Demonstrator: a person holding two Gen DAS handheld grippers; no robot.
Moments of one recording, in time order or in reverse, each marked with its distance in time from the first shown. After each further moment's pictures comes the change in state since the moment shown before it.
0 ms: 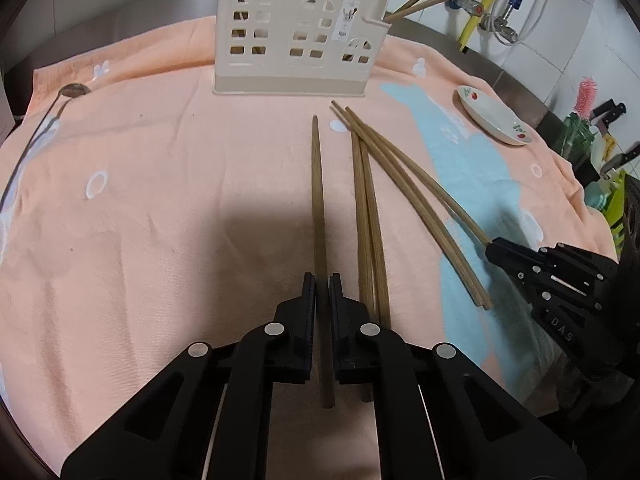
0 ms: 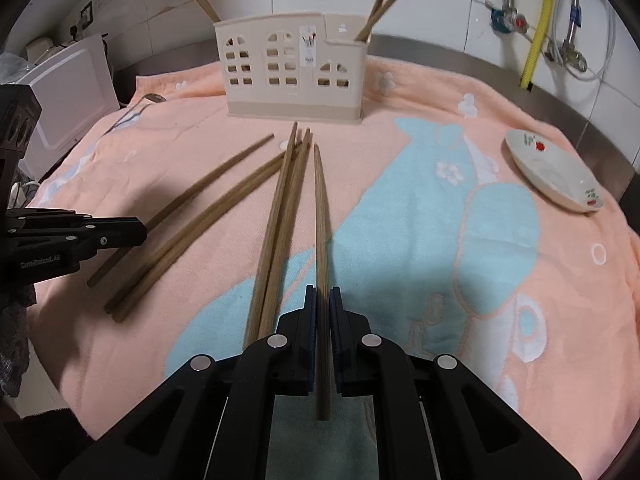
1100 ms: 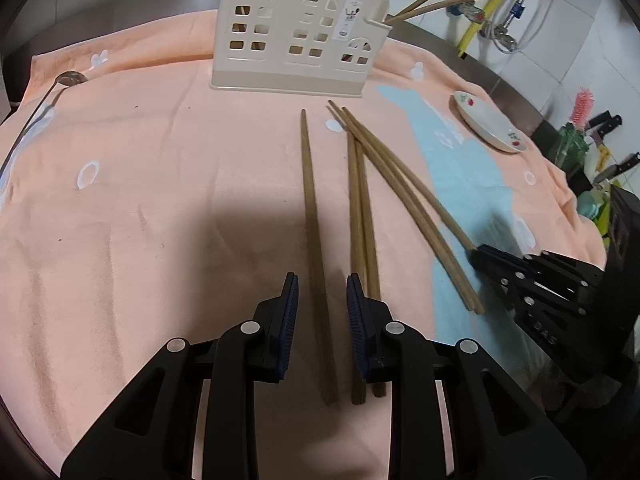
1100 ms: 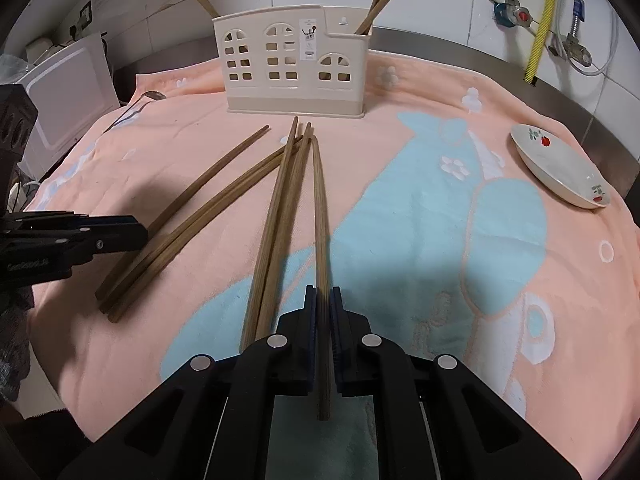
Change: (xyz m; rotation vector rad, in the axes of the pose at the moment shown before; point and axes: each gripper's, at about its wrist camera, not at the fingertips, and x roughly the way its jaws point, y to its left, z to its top) left arm 0.006 0.001 -0.002 -0.038 0.004 -0.028; right arm 0.010 0.000 -0.001 0.010 0.025 0.011
